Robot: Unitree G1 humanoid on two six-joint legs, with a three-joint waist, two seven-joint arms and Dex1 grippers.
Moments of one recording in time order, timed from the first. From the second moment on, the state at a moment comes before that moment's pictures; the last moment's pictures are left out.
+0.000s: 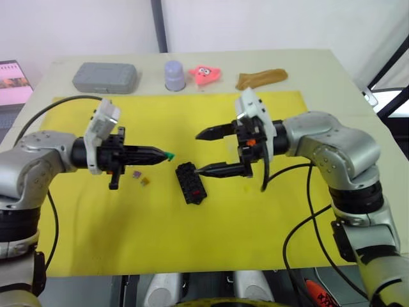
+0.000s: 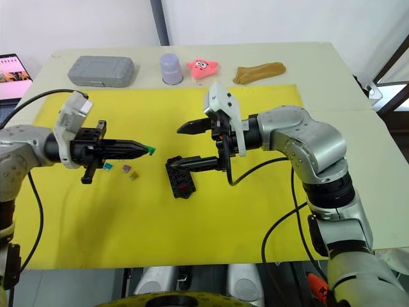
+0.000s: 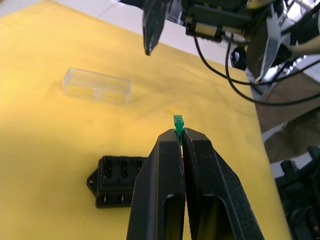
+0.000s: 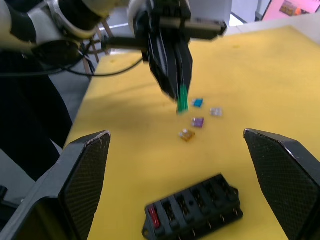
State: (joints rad) left arm -0.53 0.85 0.09 -0.22 -0.73 0.81 -1.28; right arm -0.83 -0.56 0.14 -0.31 0.66 0.97 1.05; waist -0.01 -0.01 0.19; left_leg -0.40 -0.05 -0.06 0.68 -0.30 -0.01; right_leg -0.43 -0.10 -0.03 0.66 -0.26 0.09
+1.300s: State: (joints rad) left arm -0.63 0.80 0.01 -0.21 -0.71 0.73 -1.28; right arm -0.84 -0.53 0.15 -0.31 0.75 1.08 0.91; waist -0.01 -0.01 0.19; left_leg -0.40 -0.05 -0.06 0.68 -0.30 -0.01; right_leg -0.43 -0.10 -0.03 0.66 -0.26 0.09
